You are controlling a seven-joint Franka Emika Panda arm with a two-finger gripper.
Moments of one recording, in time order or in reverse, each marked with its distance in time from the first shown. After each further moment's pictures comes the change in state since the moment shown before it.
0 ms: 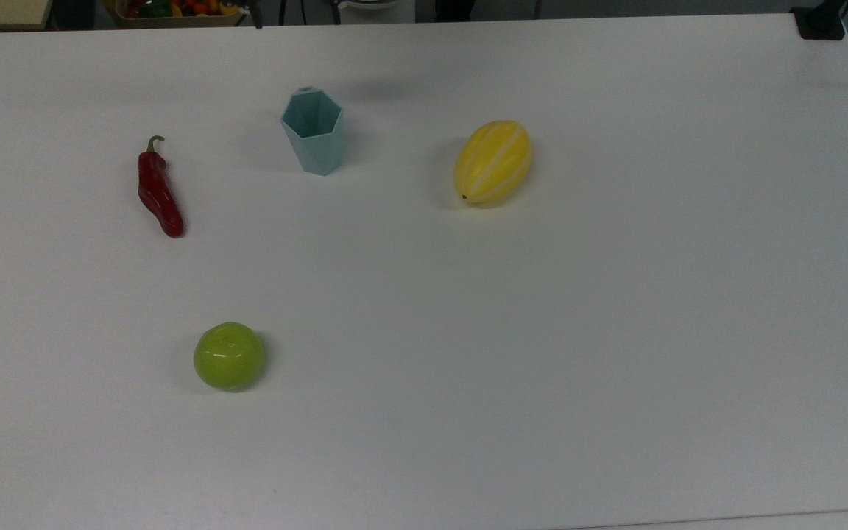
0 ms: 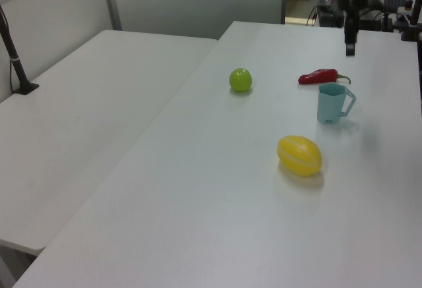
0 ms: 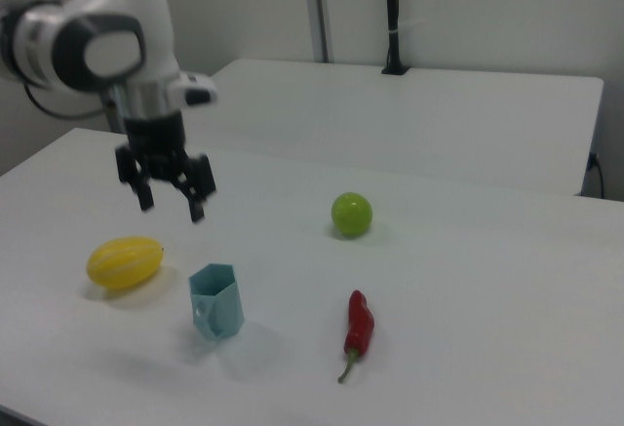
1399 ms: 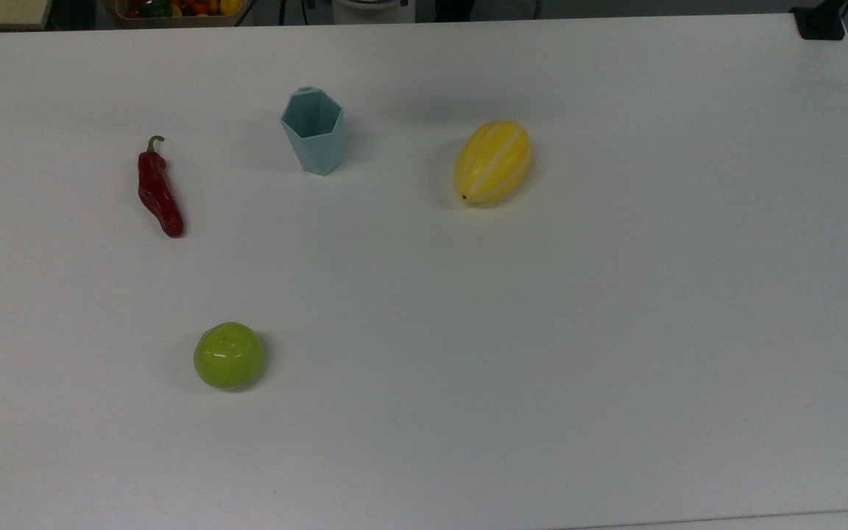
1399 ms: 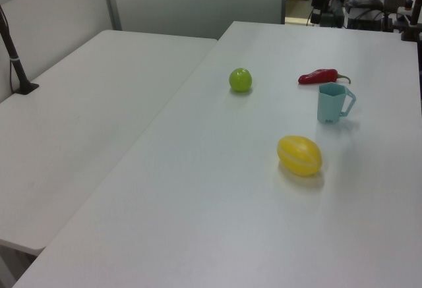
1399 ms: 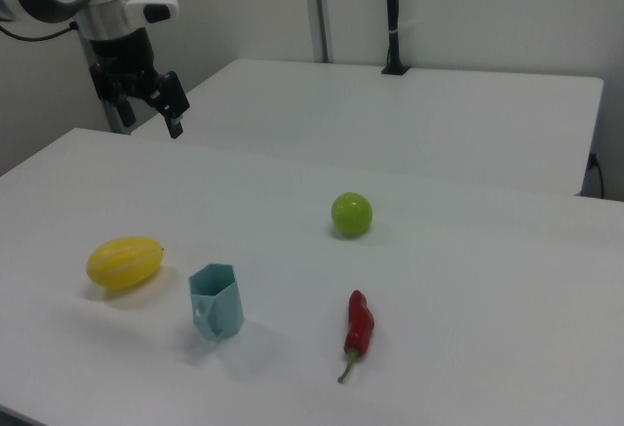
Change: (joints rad) arm 0.061 0.070 0.060 0.269 0.058 0.028 0.169
